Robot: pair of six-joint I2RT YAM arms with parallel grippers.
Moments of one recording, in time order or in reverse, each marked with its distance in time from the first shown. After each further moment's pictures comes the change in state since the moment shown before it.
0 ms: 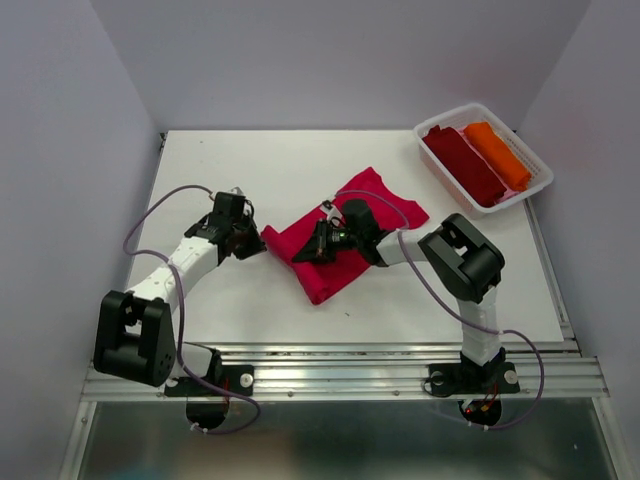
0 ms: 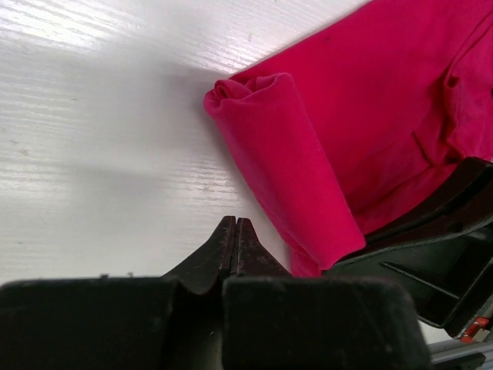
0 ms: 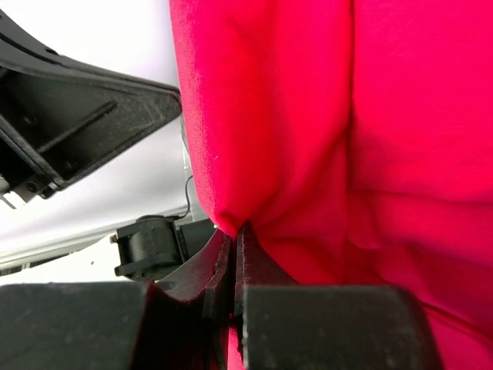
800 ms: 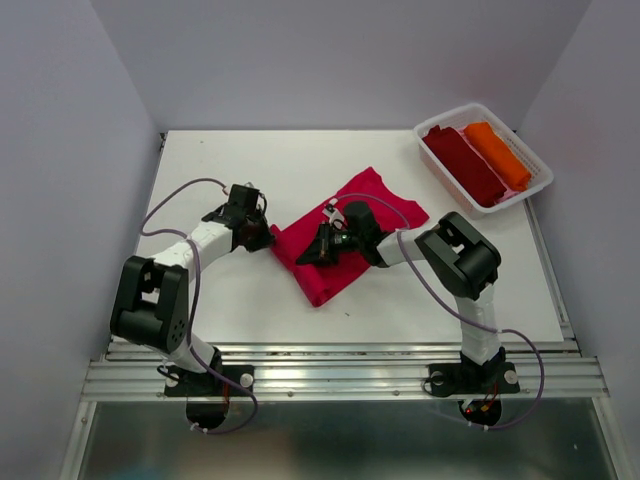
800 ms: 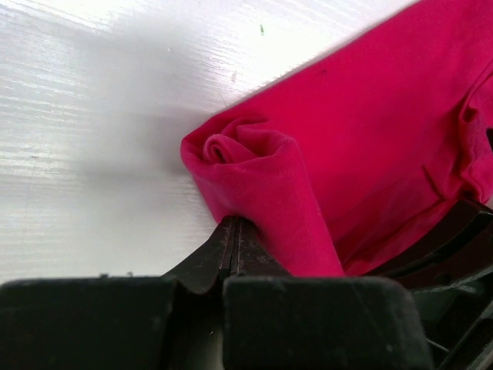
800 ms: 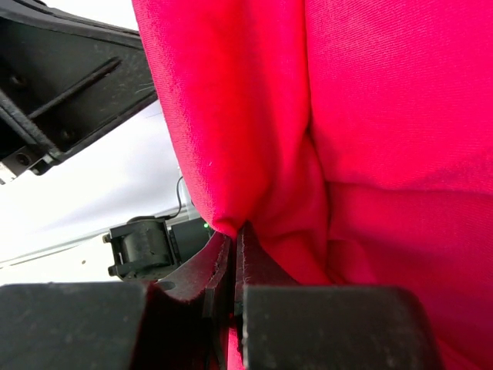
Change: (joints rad) left arm -0.040 0.198 0.087 0.076 -0.024 -0.006; right arm -0.024 0.034 -0.013 0.007 -0.021 -0.004
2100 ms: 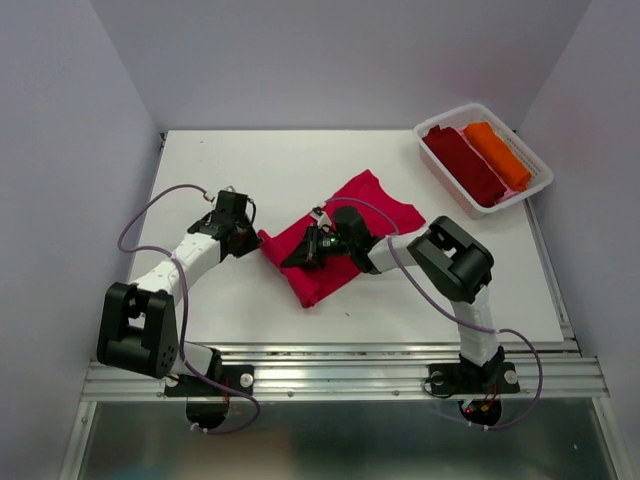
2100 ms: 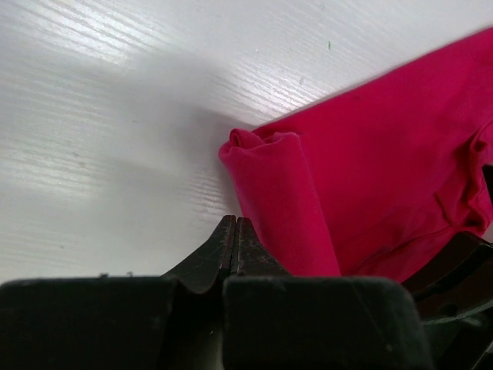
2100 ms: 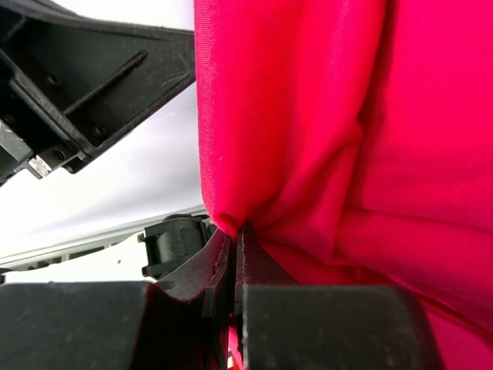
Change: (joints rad) left arm 0.033 -0.134 -0.058 -0.073 -0.126 -0.034; right arm 0.083 0.013 0.024 0.117 0.023 0.148
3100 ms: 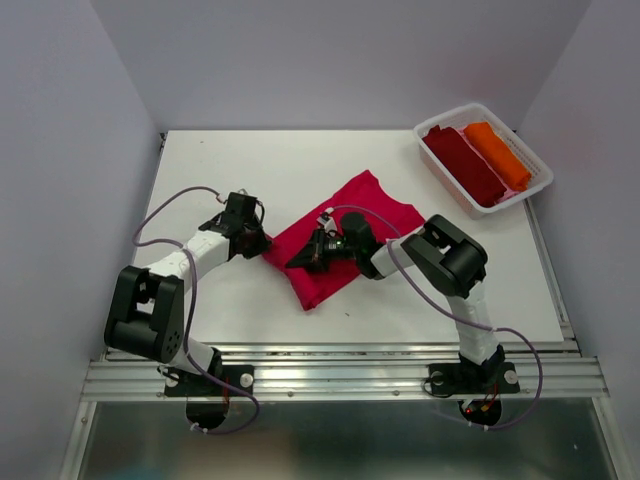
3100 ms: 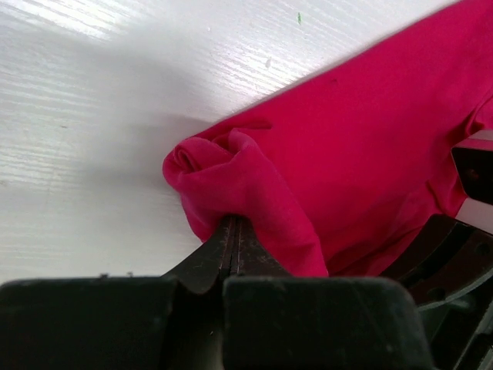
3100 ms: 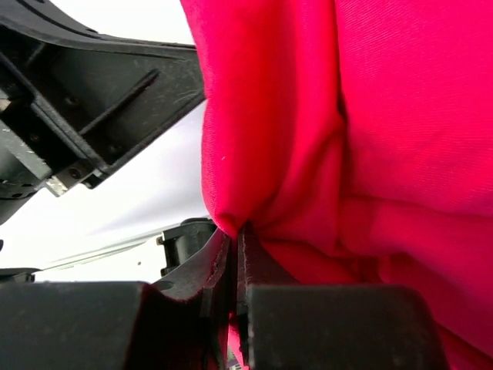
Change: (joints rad) left arm -0.031 0.060 -0.025 0.086 0.066 -0.015; right arm -0.030 0.060 -0.071 0.194 -0.019 0.149
